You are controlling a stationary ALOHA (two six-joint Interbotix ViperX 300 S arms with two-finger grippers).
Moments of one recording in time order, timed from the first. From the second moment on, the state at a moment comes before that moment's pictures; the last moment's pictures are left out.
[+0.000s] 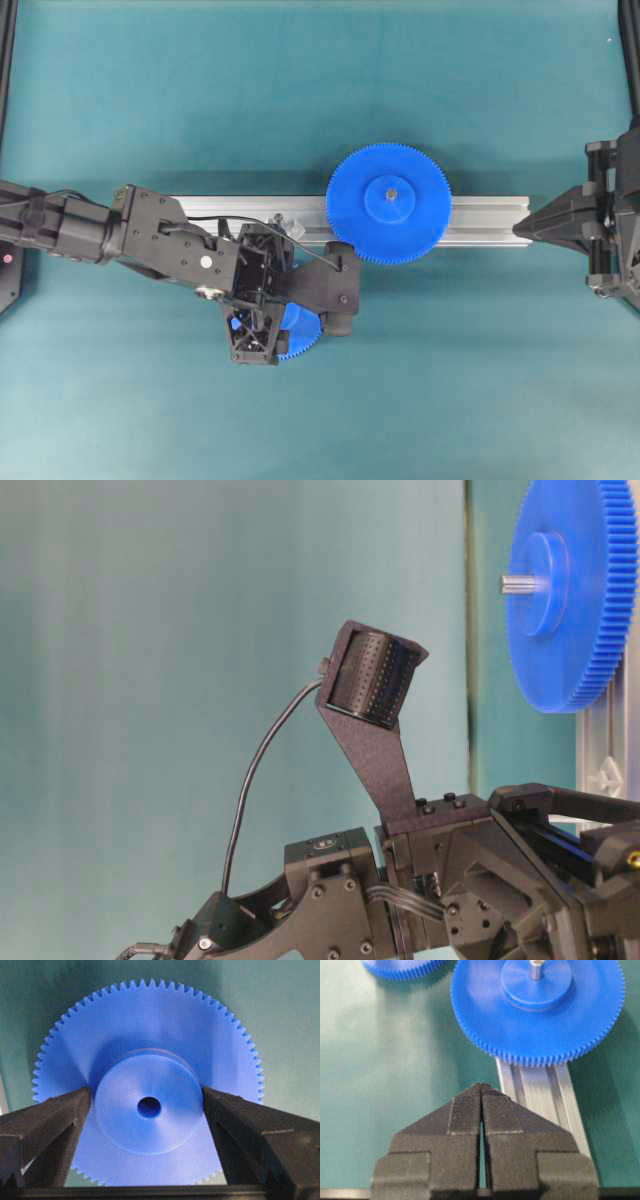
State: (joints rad) left arm -0.13 0.25 0.35 0.02 0.65 -0.08; right arm -0.04 -0.91 1.26 0.02 0.24 0.14
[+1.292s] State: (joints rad) left arm -0.13 0.25 0.35 0.02 0.64 -0.07; right arm -0.05 -0.92 1.26 0.02 0.24 0.14
